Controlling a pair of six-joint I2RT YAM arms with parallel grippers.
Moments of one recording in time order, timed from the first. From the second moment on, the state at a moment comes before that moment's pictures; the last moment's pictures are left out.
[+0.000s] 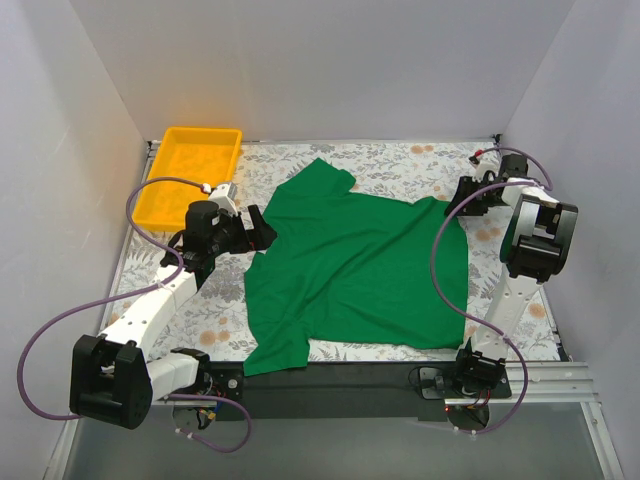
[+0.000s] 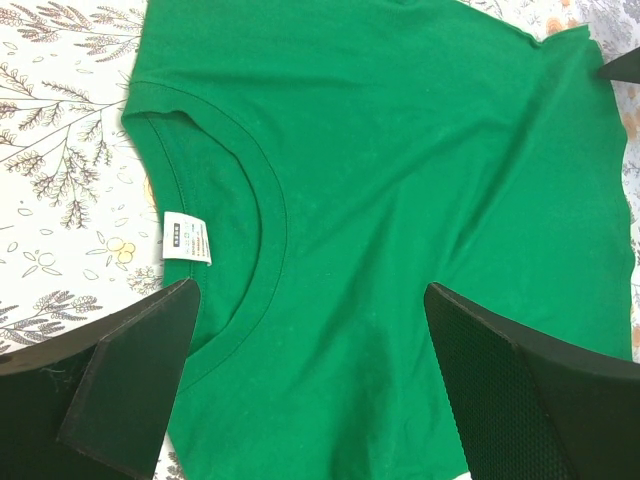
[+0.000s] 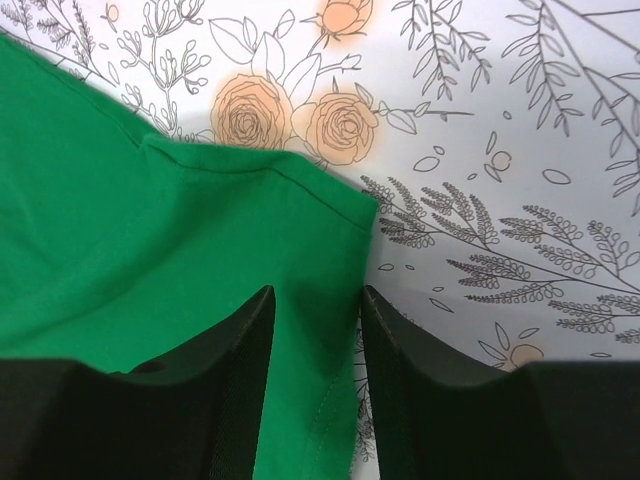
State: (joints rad) left arm -0.24 1.14 0.71 -0.10 0.26 -0.40; right arm -0.26 2.13 1.53 -0.48 -0.64 -0.21
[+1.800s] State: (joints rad) left arm -0.24 1.13 0.71 -0.10 0.25 -0.40; right arm 0.14 1.62 1.07 -0.54 -0.57 -0.55
